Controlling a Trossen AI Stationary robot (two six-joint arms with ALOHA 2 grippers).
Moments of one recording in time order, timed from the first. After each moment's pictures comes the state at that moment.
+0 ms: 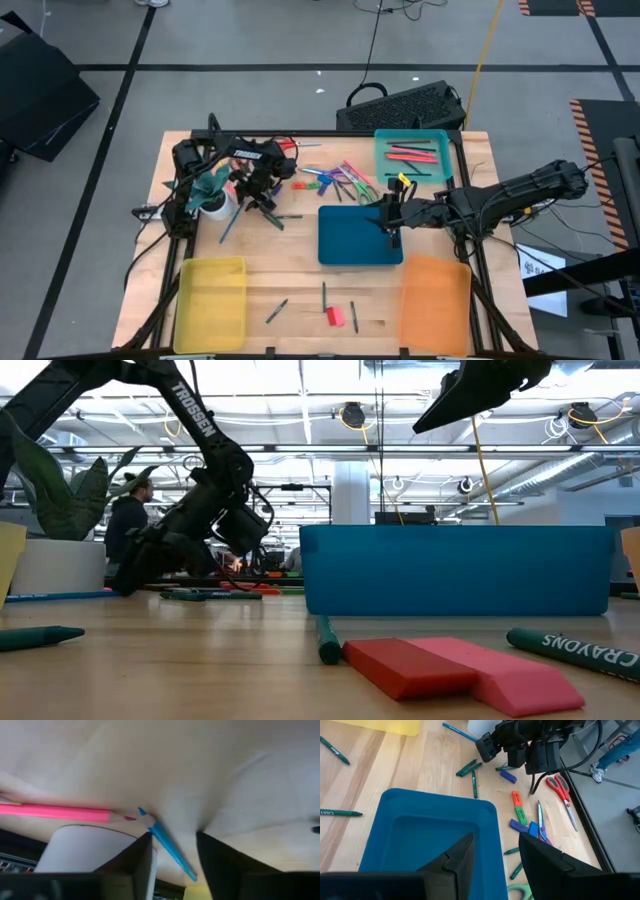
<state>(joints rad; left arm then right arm) 0.51 2.07 1.20 -1.32 0.13 -0.33 0.23 1.12 0.82 -0.35 0.41 -0.06</state>
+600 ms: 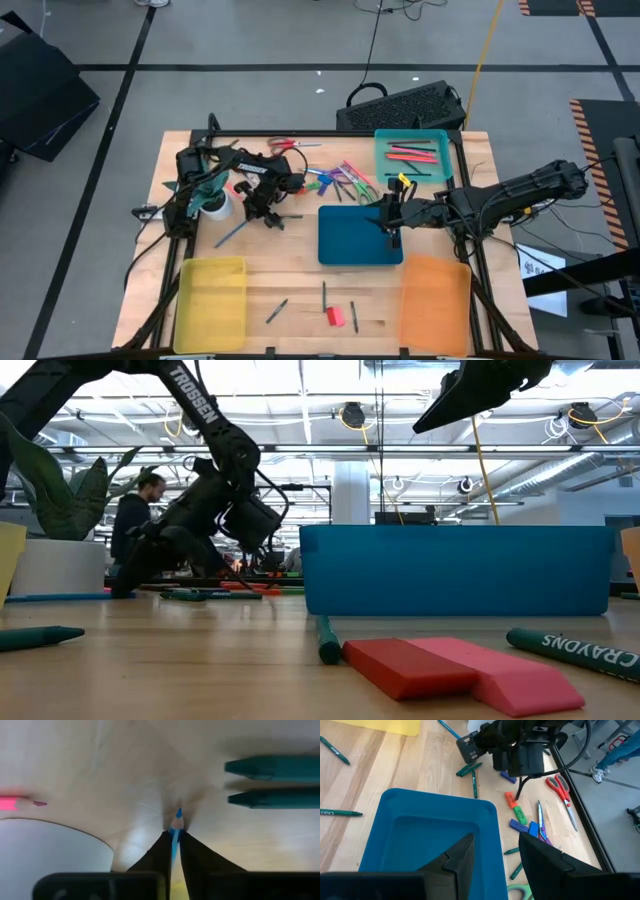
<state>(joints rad) 0.35 2.07 1.20 -1.29 0.22 -0.39 0.23 1.12 0.82 -0.35 0.41 -0.06</state>
